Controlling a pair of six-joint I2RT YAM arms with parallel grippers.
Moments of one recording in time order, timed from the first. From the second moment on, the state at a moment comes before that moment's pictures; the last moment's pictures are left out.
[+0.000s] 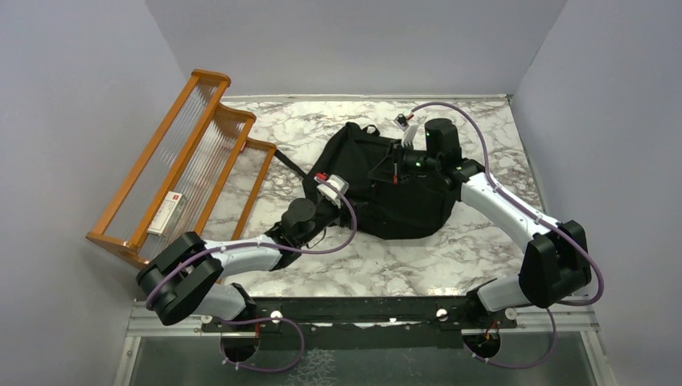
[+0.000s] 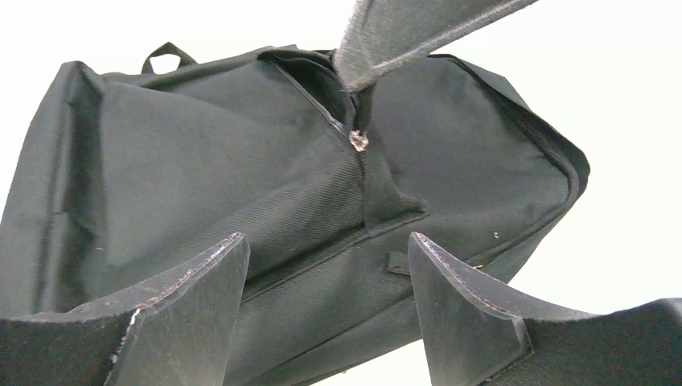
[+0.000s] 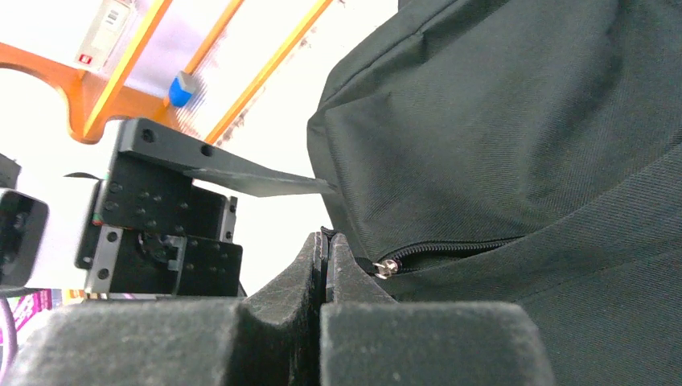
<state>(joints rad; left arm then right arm) -0.83 1.33 0.44 0.85 -0.04 -0.10 0.43 1.43 1.06 -0.12 -0.65 0.36</state>
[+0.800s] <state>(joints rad) -0.93 1.00 0.29 0.70 -0.36 -0.29 0.67 1.56 1.16 -0.07 -0.54 0.52</state>
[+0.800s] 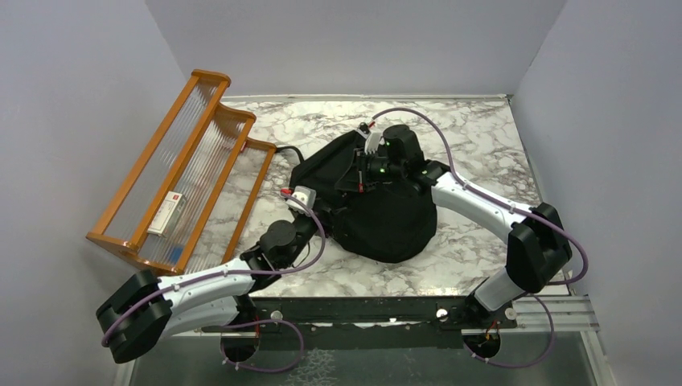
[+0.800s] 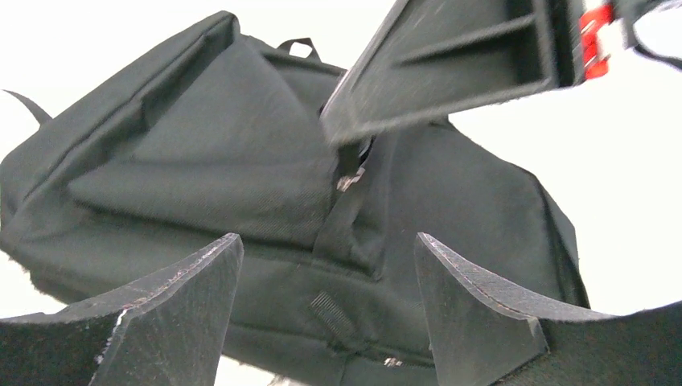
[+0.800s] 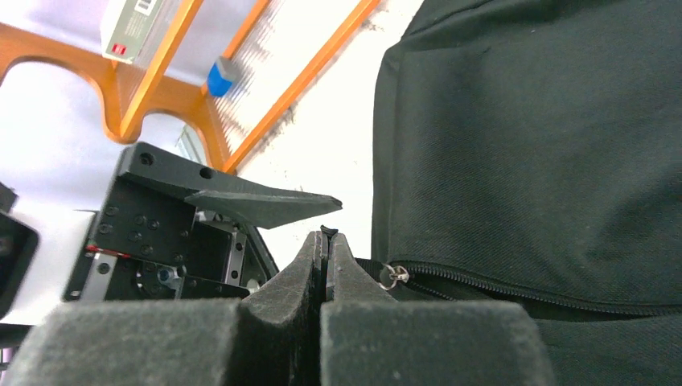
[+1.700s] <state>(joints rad) -0.93 1.15 0.34 0.59 -0.43 -0.43 0.67 1.58 1.14 0.01 -0.49 0.55</state>
